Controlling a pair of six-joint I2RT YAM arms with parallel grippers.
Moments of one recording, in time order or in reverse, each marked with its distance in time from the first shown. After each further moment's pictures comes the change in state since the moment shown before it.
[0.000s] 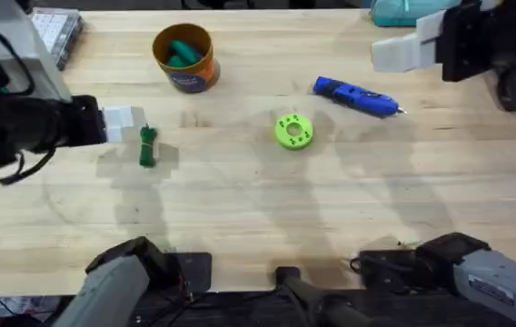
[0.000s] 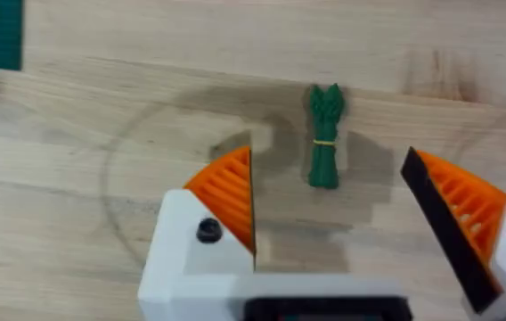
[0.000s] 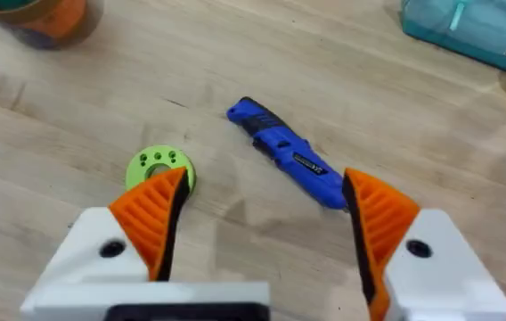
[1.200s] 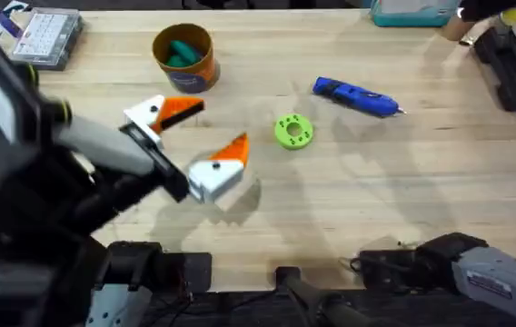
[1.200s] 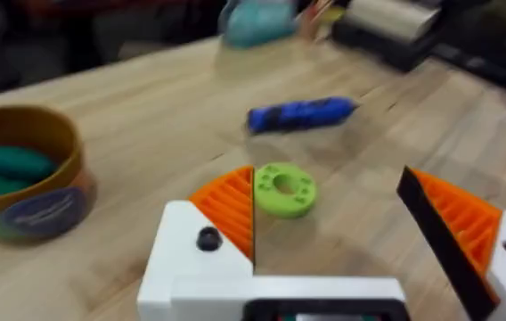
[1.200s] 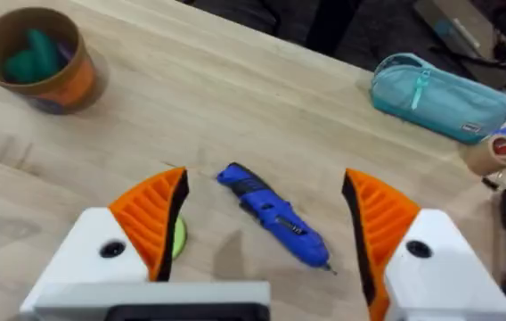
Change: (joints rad) left arm -0.449 -0.701 -0.471 0.473 0.597 -0.185; right arm 0.000 0.093 0.190 0.041 0.013 -0.039
